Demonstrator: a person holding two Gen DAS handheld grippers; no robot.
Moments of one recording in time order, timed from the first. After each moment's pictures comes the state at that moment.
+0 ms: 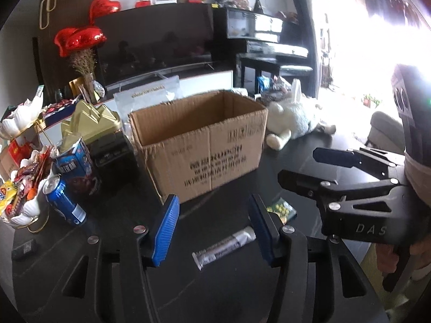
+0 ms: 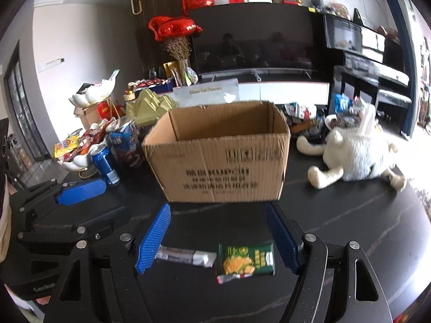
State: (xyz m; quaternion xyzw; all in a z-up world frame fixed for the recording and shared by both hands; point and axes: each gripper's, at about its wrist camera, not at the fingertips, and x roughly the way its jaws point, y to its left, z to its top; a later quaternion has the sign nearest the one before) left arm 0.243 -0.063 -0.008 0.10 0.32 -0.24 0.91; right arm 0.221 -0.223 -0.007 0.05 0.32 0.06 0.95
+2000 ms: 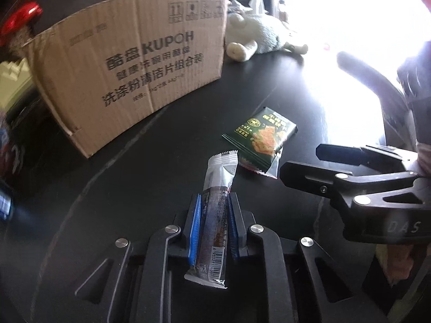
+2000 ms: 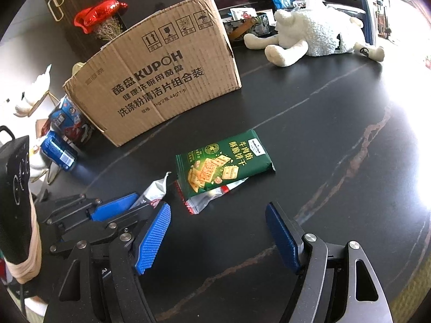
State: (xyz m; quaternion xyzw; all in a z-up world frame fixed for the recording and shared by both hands) left arm 0.270 -0.090 -0.130 0.15 0.44 -0.34 0.82; right arm 0.209 -0.239 -0.131 0.19 0.42 -0.04 0.89
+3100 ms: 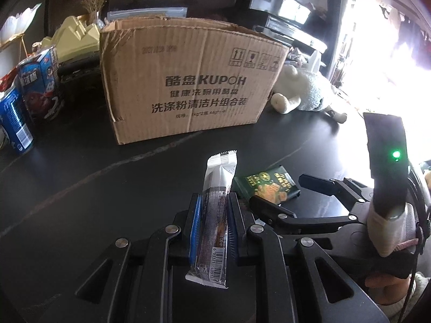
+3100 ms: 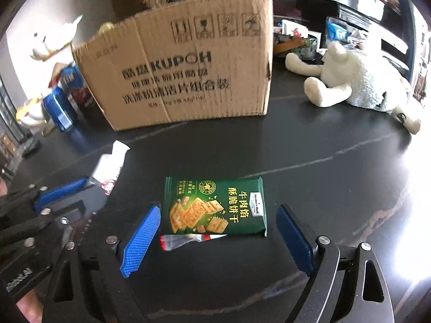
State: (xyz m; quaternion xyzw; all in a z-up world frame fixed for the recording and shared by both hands) left arm 0.266 -0.085 -0.104 0.00 0.43 -0.22 0.88; right arm 0.261 -0.241 -0.132 0.03 0.44 0.03 0.90
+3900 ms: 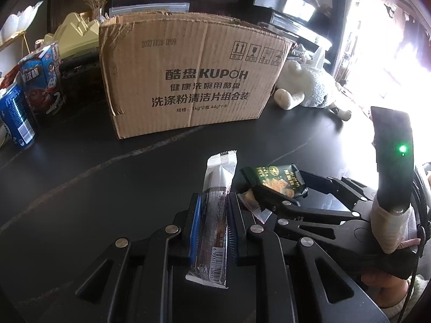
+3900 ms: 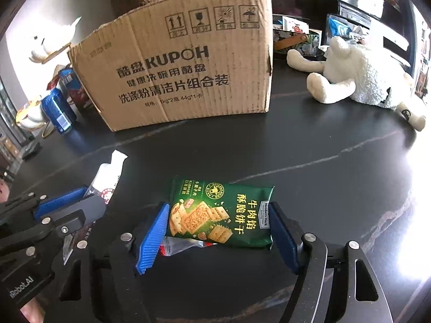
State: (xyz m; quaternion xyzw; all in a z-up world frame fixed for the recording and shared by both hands) left arm 0.263 -0.092 -0.107 0.00 0.43 -0.21 0.88; right arm 0.260 -0.247 -0.133 0.06 0.43 0.04 0.90
